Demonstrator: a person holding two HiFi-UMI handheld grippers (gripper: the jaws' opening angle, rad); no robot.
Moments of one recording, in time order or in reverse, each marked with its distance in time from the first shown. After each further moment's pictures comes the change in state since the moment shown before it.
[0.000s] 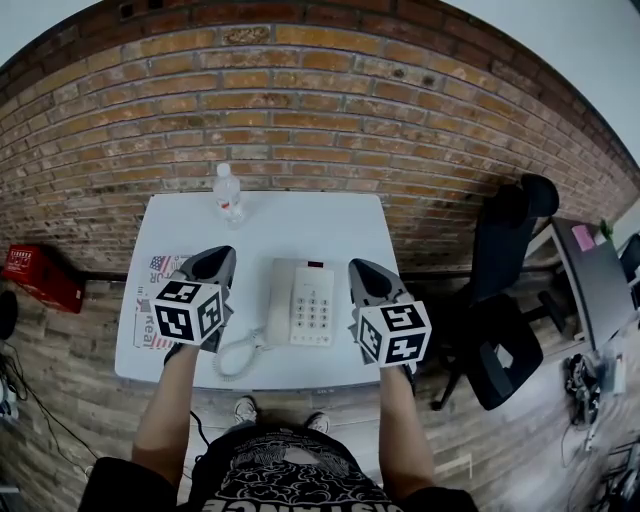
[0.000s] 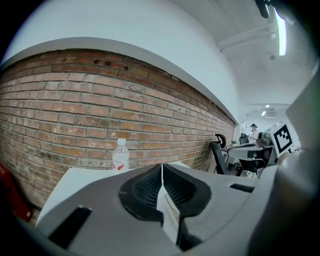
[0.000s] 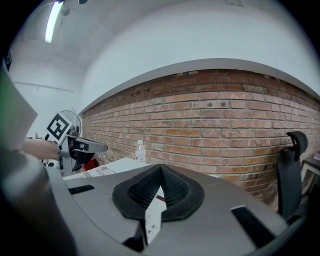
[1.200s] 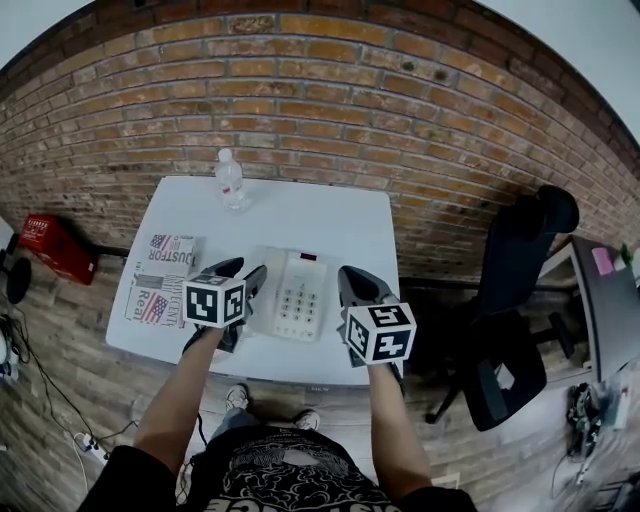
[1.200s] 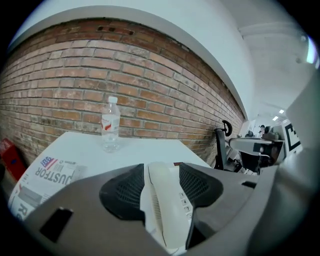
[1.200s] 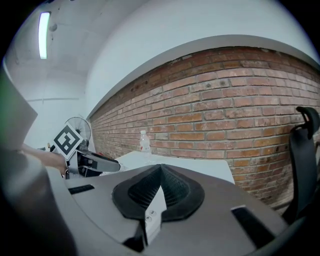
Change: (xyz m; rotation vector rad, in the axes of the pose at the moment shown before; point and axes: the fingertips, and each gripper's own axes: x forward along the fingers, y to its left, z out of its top) left arm 0.052 -0.050 -0.093 -0.144 0.233 0.054; right arm 0.008 -0.024 -0.055 0.086 0.073 0.133
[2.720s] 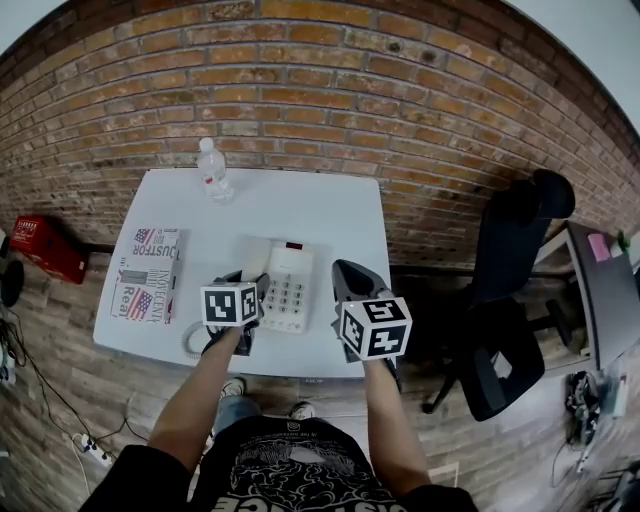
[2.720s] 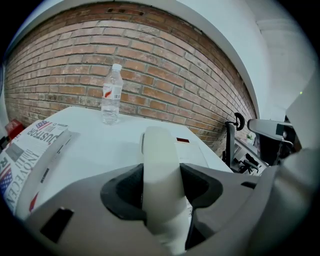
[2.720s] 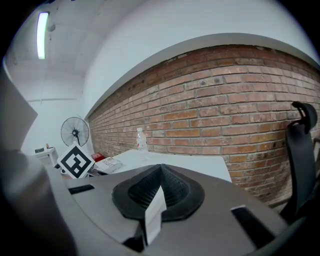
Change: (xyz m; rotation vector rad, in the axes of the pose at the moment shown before) left arm 0.054 -0.012 -0.070 -0.119 0.105 0.082; right arm -0.004 -0.019 -0.018 0.014 0.003 -0.014
